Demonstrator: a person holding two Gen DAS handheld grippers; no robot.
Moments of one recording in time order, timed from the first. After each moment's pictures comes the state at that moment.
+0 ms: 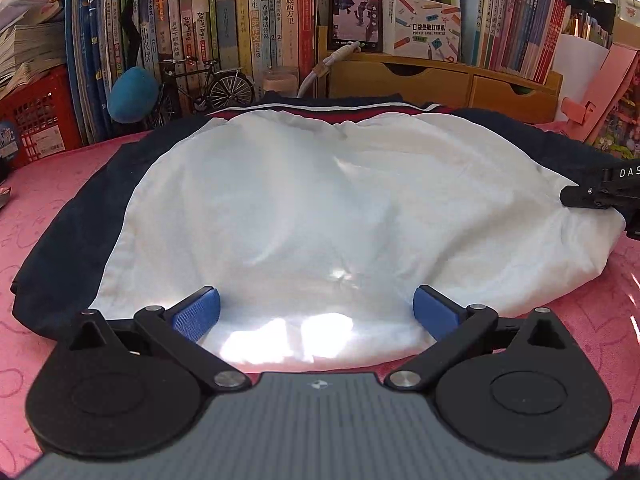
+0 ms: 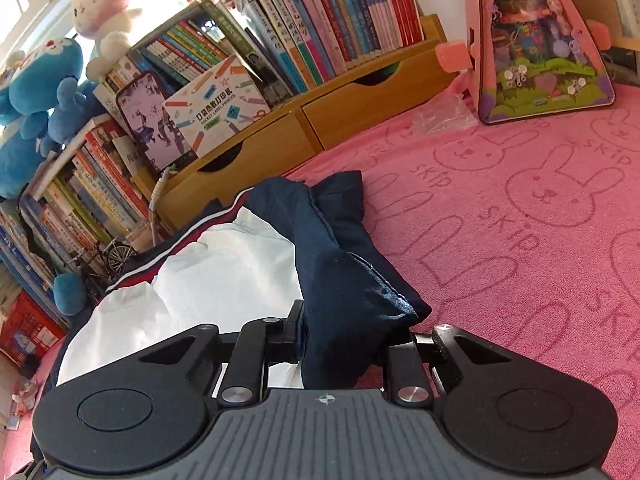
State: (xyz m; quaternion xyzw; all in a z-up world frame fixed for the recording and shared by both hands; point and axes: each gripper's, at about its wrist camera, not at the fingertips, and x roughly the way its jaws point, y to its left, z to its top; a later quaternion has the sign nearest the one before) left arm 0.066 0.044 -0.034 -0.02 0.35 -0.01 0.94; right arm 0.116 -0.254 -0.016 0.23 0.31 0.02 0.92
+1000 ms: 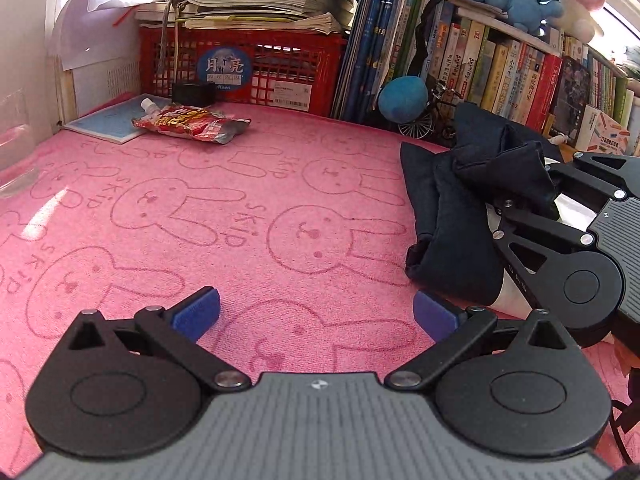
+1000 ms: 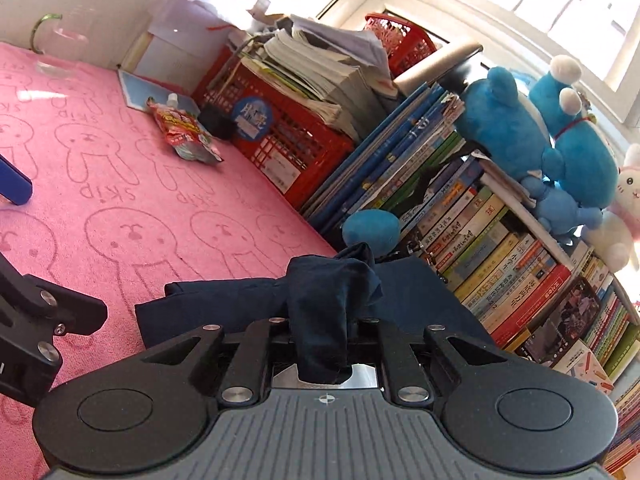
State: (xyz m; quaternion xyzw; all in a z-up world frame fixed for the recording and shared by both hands) left arm -0.023 0.246 -0.029 -0.14 0.30 0.16 0.93; right arm 0.041 0.142 -0.013 -0.37 0.07 0.26 0.89
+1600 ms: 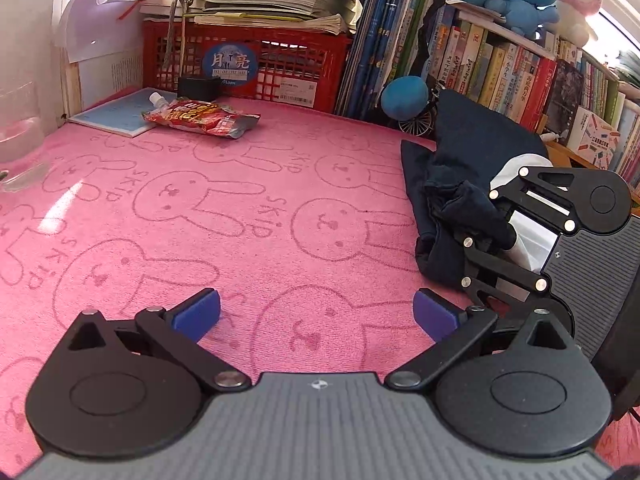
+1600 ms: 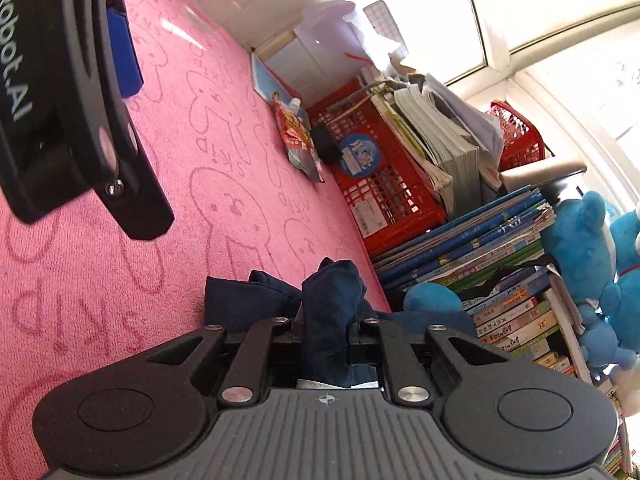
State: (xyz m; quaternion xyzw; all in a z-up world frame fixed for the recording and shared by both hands) left arm -0.045 0.267 -0.018 -0.14 0.32 0.15 0.93; right arm 0.022 0.149 -0.053 -0.51 -0.03 0.37 0.78
